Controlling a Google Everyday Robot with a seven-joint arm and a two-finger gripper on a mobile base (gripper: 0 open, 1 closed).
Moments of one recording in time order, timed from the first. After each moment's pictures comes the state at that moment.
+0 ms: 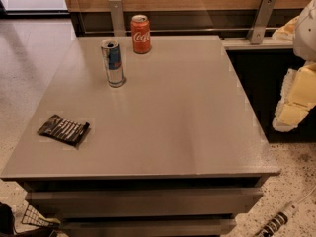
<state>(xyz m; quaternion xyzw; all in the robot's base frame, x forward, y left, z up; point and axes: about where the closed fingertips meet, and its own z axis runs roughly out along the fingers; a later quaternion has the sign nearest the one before) 0.438 -0.214 0.985 -0.60 0.78 -0.04 0.17</state>
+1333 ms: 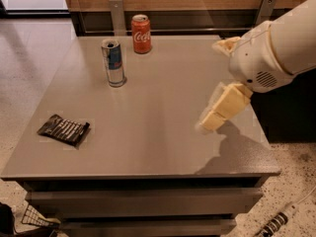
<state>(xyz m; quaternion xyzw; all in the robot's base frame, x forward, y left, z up) 0.463 -0.099 0.952 -0.59 0.72 0.09 0.34</state>
